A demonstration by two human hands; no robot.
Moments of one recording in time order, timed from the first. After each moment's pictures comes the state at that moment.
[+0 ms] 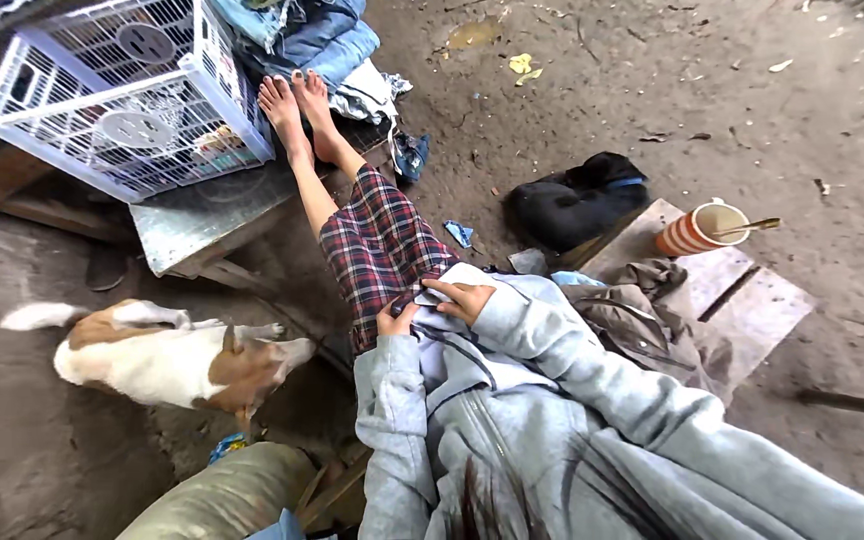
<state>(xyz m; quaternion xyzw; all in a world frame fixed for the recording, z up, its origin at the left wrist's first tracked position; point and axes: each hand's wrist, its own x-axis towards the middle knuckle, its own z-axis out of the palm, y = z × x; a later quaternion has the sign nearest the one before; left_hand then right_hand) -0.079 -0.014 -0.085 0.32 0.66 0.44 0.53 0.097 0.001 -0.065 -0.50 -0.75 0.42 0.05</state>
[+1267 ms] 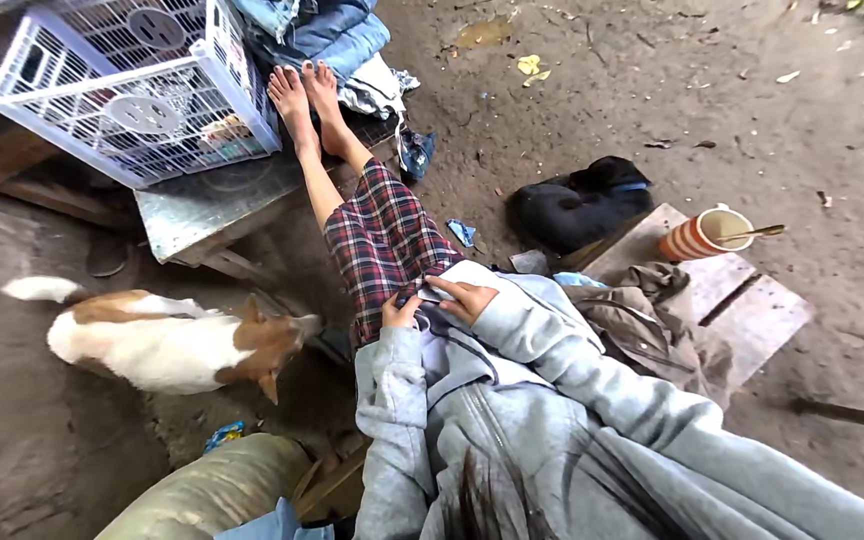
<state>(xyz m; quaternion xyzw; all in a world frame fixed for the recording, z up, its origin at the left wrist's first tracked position) -0.078 -0.009 -0.080 0.32 0.66 0.41 0.54 0.090 -0.011 -0.070 -0.52 -0.74 0.41 0.10</state>
